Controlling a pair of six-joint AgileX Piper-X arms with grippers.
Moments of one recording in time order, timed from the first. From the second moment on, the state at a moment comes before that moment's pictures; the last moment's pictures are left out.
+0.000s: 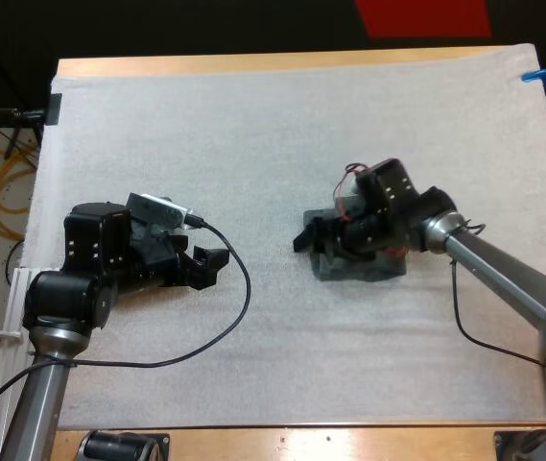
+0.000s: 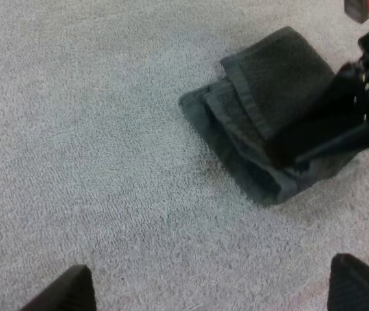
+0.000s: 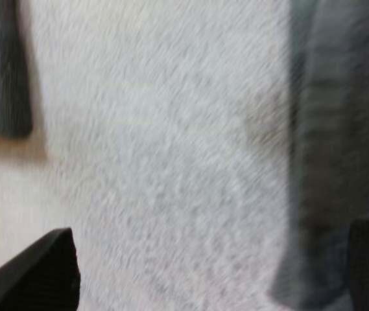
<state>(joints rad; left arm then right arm) -0.13 0.98 -0.85 0.87 0.50 -1.73 0.56 1.75 -1.11 0.54 -0.55 -1.30</state>
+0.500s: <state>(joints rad) -0.13 0.98 -0.85 0.87 0.50 -1.73 0.66 1.64 -1.09 0.57 -0.42 -1.39</state>
